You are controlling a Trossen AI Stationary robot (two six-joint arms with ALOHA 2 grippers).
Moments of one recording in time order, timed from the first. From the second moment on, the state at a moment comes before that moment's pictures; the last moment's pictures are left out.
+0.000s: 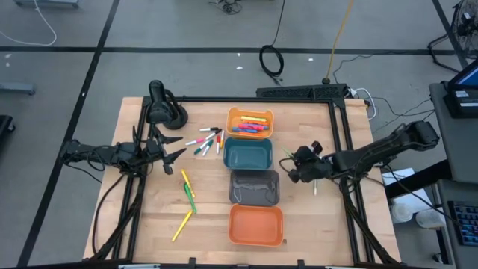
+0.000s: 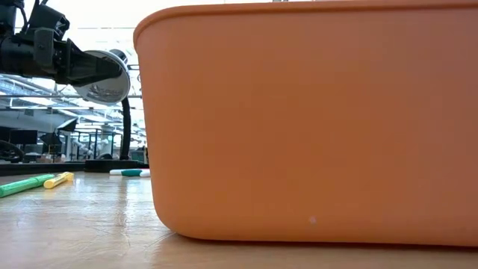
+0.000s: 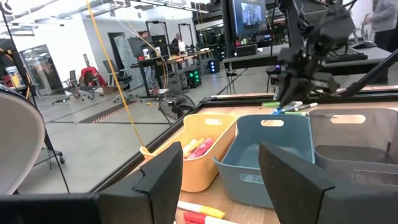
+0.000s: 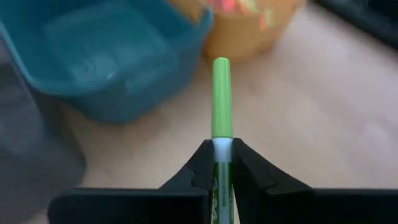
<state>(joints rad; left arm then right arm) -0.16 0.03 0.02 0.06 -0.52 0.18 0.26 1.10 0.45 -0.33 0.70 0.72</state>
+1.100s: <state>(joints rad) -0.16 0.03 0.02 0.06 -0.52 0.18 -0.03 1.50 0.89 0.08 0.12 -0.13</state>
